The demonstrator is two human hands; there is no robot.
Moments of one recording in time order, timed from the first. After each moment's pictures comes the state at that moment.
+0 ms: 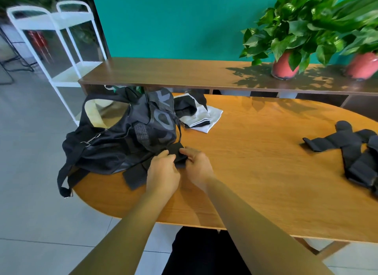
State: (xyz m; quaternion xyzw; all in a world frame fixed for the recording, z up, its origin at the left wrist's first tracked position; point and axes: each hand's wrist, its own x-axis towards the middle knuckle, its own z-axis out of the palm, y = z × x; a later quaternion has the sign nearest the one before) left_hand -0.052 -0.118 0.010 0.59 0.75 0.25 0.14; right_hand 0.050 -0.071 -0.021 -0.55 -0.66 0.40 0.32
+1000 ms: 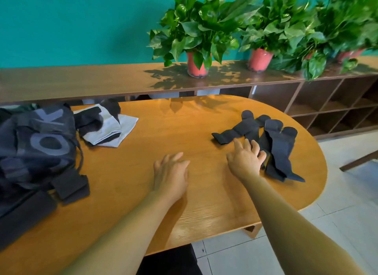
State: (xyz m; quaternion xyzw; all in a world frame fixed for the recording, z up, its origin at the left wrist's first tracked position) left_hand 0.178 -0.069 -0.002 0.81 0.56 0.13 0.10; right_hand 0.390 -0.065 -0.010 -0.85 -0.52 0.03 0.10
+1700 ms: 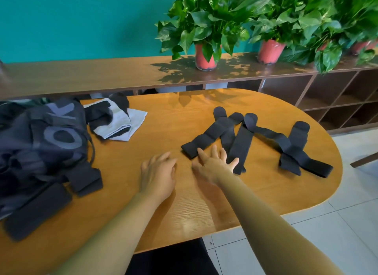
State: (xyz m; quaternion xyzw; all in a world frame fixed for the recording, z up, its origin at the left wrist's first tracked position) left_hand 0.127 -0.063 -0.018 0.79 0.60 0.12 0.09; right_hand 0.296 -0.057 -0.015 -0.77 -0.60 0.21 -0.03
